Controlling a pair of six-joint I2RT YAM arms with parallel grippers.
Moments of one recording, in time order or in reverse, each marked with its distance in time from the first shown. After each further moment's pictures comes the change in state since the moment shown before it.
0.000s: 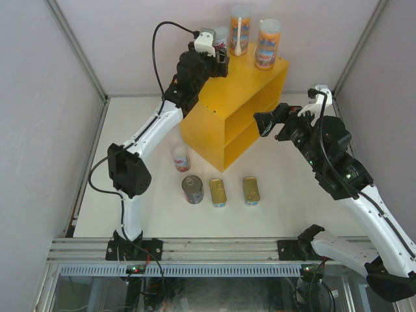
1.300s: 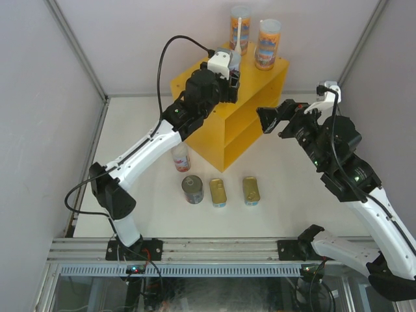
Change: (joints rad) left arm -0.215 -0.276 -0.214 -0.230 -0.178 -0.006; right arm 0.042 -0.004 0.081 -0.019 0.057 -0.006
